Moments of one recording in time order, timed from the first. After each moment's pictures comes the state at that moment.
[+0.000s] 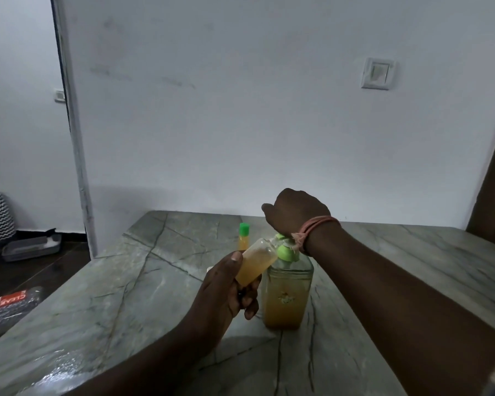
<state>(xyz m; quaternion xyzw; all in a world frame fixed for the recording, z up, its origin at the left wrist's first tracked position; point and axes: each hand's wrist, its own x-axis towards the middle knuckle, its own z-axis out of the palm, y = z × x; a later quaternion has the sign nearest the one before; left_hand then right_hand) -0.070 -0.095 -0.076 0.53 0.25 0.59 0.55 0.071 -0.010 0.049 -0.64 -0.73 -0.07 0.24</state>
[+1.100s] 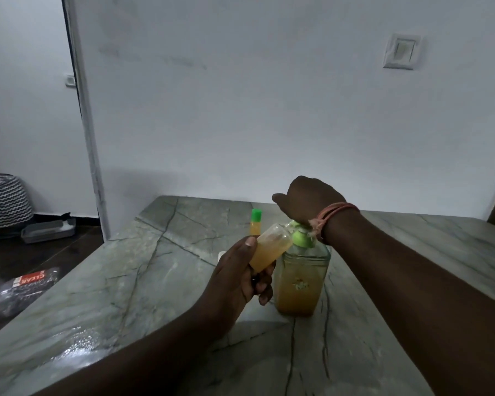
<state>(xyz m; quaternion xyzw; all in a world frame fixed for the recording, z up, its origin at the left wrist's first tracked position) -0.071 -0.095 -0.077 0.55 0.24 0.58 0.56 0.073 0.000 0.044 -0.62 -0.75 -0.05 0.22</state>
